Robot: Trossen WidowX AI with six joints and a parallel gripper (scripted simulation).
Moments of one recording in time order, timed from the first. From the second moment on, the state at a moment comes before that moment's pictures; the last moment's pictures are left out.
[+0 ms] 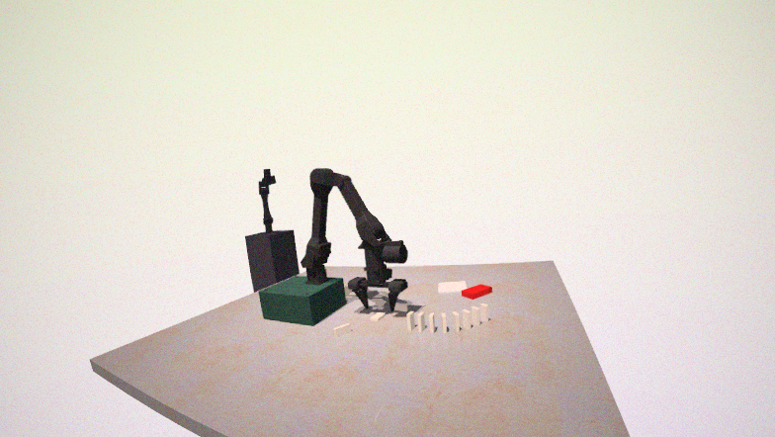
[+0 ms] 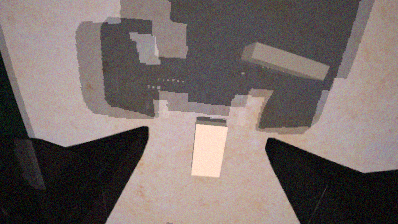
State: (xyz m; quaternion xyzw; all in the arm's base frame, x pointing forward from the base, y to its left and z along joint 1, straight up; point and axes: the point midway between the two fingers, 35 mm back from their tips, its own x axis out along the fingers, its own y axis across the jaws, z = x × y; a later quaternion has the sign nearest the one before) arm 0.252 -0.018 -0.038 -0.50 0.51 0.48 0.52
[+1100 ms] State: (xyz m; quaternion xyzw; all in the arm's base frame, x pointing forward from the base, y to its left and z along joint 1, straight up) arm 0.254 -0.019 -0.060 -0.50 0.51 0.48 0.52
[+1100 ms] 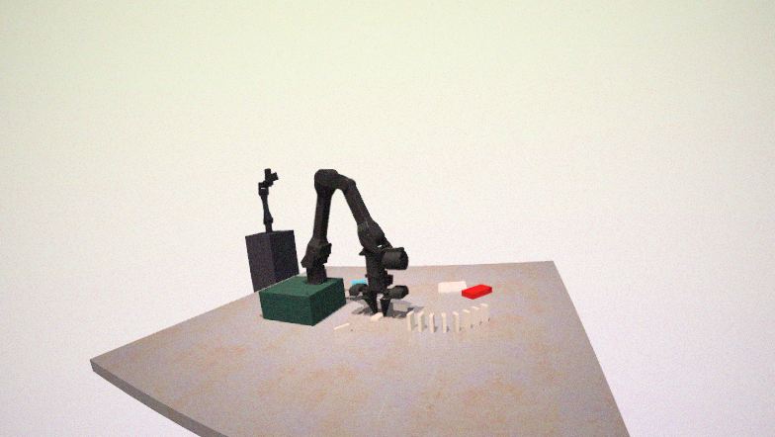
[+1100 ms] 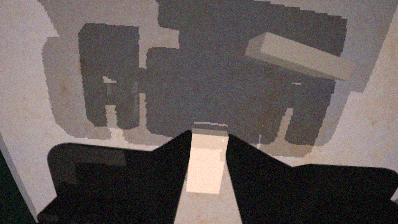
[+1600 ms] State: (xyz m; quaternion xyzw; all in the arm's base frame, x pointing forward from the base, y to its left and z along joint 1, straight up) arm 0.249 -0.016 -0.001 -0.49 0.51 0.49 0.51
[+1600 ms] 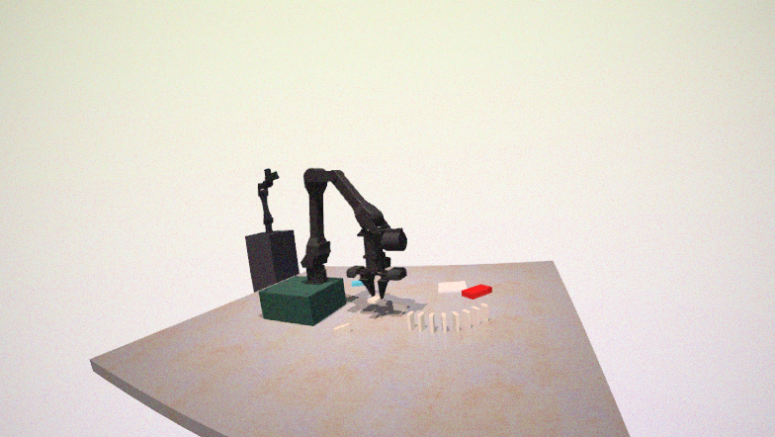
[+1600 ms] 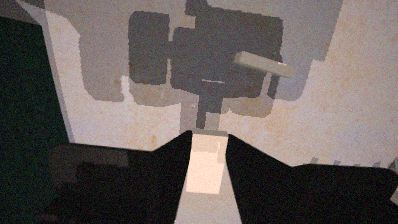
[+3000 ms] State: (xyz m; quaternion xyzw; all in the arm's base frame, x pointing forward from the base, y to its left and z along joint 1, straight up) arm 0.251 0.180 0.104 -0.04 0.69 0.05 0.72
